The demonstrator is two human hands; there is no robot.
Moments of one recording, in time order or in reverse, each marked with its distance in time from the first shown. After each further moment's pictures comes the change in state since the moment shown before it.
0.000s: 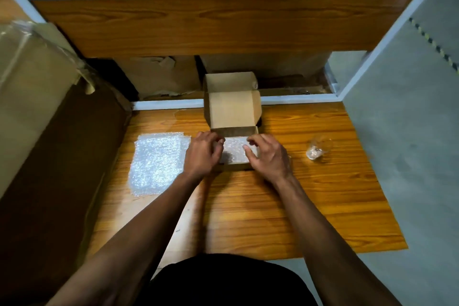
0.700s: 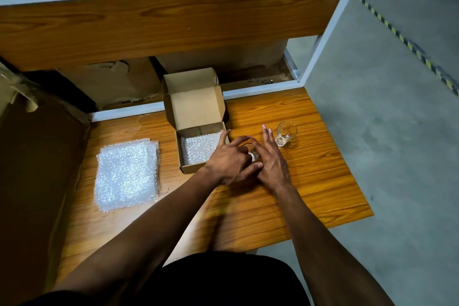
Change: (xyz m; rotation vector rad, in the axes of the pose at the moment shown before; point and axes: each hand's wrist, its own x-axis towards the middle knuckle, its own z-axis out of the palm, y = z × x) left_hand 0.012 0.129 0.061 0.433 -0.594 0.554; right_hand -0.072 0.084 -0.024 -0.132 -0.192 0.294
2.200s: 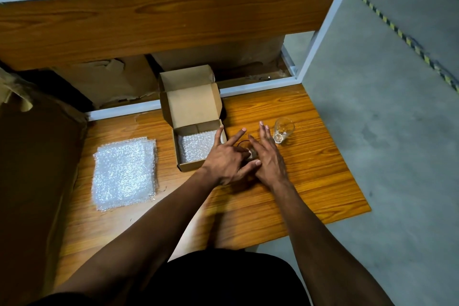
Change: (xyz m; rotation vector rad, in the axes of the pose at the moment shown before) left_hand -0.008 0.008 -0.002 -0.045 0.057 -0.057; right_hand 0.000 -0.009 -0.008 0.000 -0.047 0.035
